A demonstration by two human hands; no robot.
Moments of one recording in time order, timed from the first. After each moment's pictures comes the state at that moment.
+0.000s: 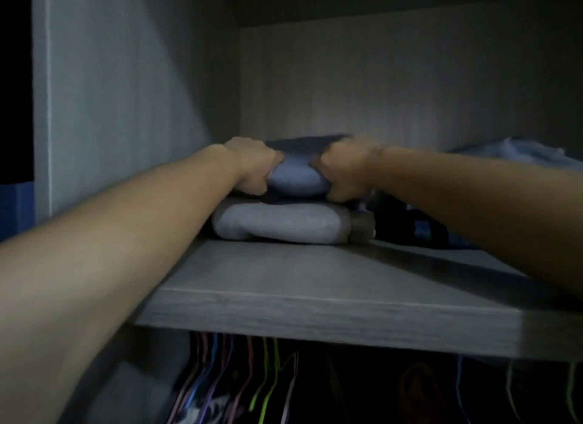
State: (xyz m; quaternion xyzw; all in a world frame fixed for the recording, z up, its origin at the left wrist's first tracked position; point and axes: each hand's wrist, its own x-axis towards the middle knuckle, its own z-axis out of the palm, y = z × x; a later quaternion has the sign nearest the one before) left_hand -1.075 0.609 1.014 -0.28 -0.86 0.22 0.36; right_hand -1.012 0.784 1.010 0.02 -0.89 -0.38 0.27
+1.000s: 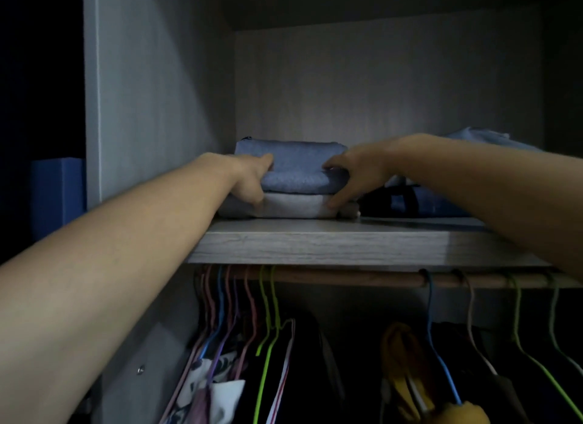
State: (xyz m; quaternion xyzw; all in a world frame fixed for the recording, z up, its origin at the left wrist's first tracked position) left_hand -1.037 0.587 0.970 -0.27 -0.94 0.05 0.22; right_hand -0.943 0.789 0.982 -0.03 -0.97 -0.16 0.16
